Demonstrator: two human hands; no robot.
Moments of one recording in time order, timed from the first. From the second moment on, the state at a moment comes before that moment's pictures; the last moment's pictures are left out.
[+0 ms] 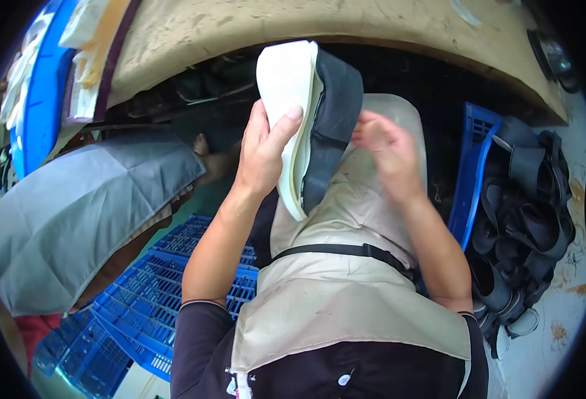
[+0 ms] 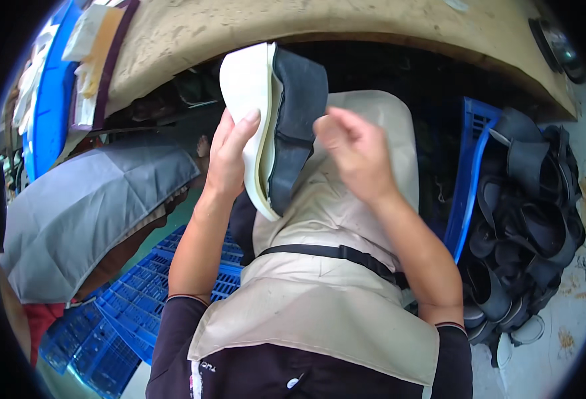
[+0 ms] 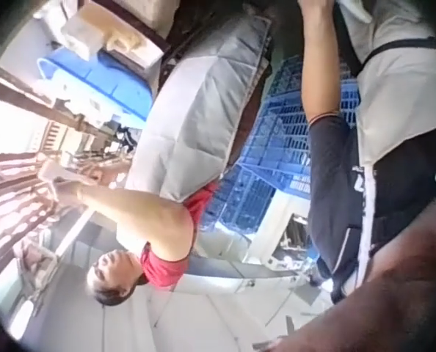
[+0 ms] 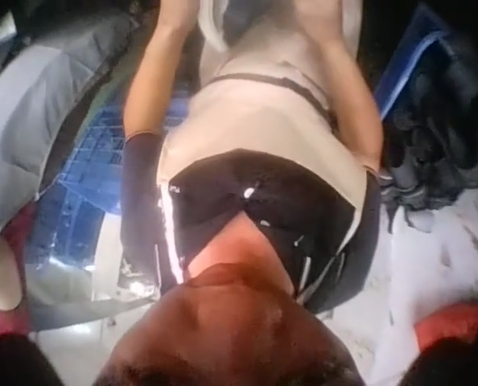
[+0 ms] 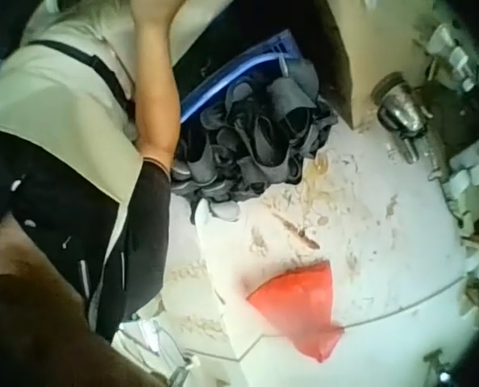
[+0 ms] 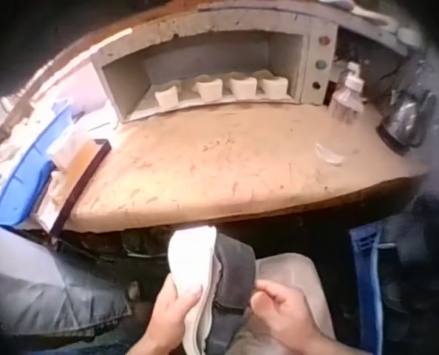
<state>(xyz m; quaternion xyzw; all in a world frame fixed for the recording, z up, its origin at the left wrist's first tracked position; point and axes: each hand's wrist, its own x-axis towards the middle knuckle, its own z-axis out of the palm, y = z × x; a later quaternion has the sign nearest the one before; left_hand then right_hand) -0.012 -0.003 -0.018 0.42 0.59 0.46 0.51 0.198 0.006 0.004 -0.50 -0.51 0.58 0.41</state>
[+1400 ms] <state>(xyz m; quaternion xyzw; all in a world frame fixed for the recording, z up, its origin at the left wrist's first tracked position) -0.002 -0.043 -0.072 0.33 0.62 0.50 0.50 0.154 -0.043 -0.040 -0.52 -0.53 0.63 0.23</state>
